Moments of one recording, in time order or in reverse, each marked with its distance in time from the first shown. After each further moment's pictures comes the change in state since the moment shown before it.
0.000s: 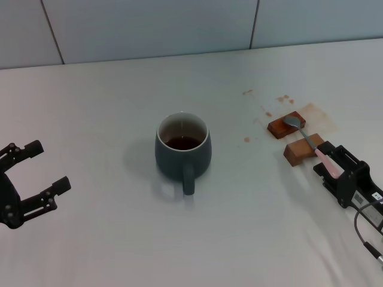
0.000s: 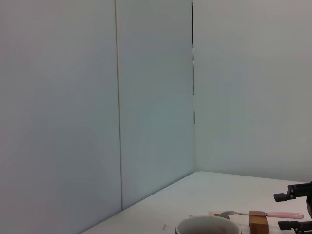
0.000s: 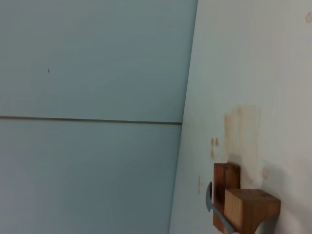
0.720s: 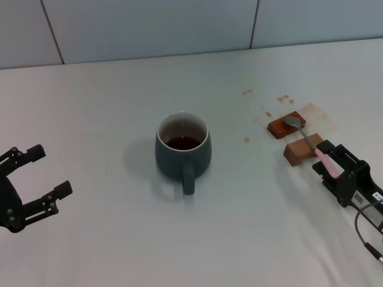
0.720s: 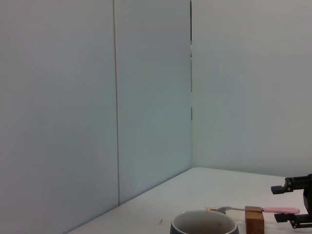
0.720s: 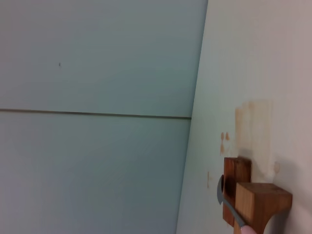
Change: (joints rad) left arm 0.003 -0.002 0.000 0.000 0.014 -0.002 -0.001; right arm -0.003 0.000 -0.005 -0.005 -0.006 -0.030 -0.002
